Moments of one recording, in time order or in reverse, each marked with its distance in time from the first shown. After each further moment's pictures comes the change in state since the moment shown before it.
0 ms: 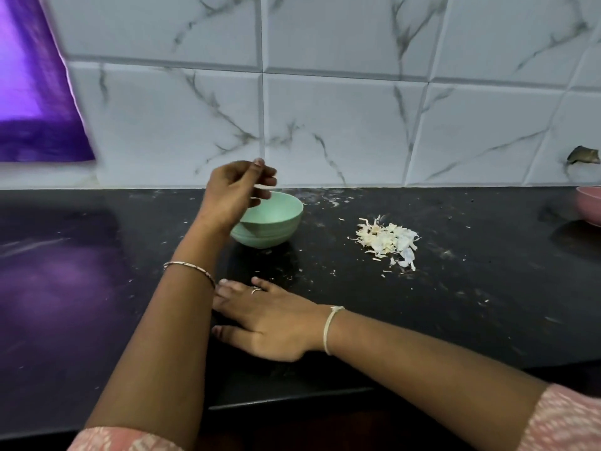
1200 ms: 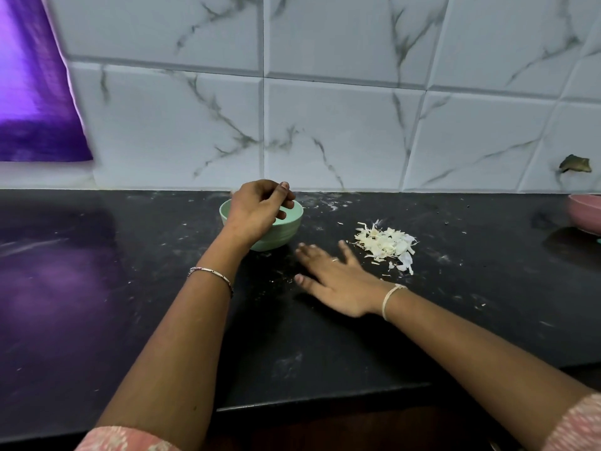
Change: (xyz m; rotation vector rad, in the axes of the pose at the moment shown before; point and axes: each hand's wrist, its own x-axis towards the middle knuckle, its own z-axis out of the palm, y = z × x) left_hand 0.000 -0.017 0.024 0.153 -0.041 -0.016; right_hand -0.038 0.092 -0.011 -0.113 0.034 0.436
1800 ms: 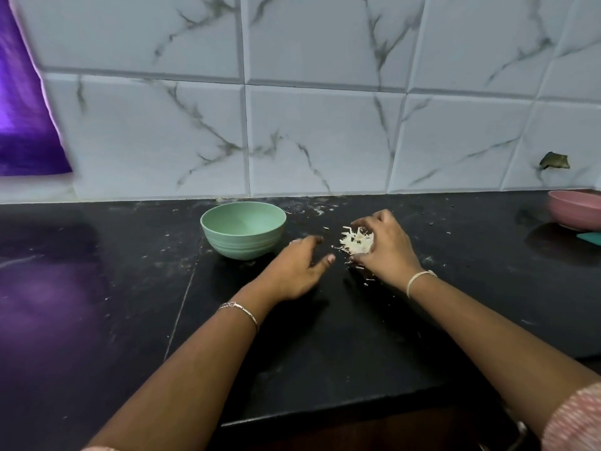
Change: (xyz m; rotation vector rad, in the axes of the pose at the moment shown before) left_hand -0.031 -0.029 0.075 0.533 -0.469 0.165; right_hand -0.015 0.085 -0.021 0.304 0.623 0.339
